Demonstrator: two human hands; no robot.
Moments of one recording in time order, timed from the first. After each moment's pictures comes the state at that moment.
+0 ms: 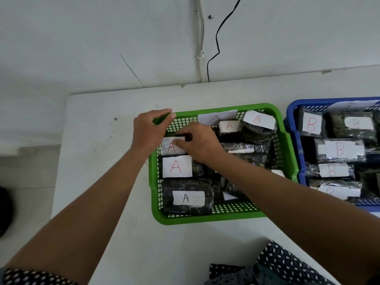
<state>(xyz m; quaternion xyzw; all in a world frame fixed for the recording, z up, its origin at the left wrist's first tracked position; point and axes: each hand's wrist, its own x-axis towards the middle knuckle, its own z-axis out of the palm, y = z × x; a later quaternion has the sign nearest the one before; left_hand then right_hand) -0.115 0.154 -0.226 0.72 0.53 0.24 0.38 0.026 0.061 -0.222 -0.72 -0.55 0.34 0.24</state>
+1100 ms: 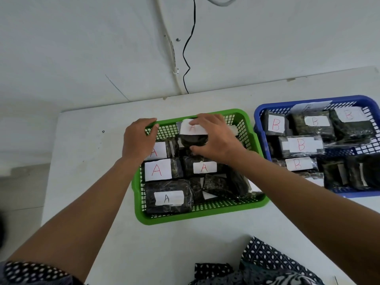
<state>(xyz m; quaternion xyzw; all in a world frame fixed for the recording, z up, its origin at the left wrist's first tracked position) -0.098 0.136 -0.218 0.80 0.52 0.19 0.25 0.110 -0.002 -0.185 -0.72 -0.61 0.24 0.23</state>
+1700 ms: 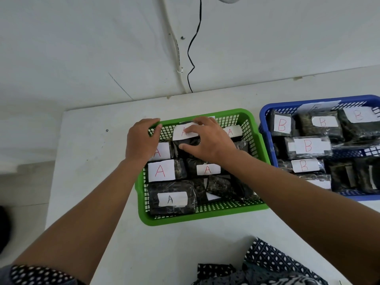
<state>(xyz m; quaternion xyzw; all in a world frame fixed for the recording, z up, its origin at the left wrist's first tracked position) -0.099 0.132 -0.217 0.80 0.51 0.20 0.24 0.089 0.018 -0.197 -0.74 -0.61 0.22 0.21</state>
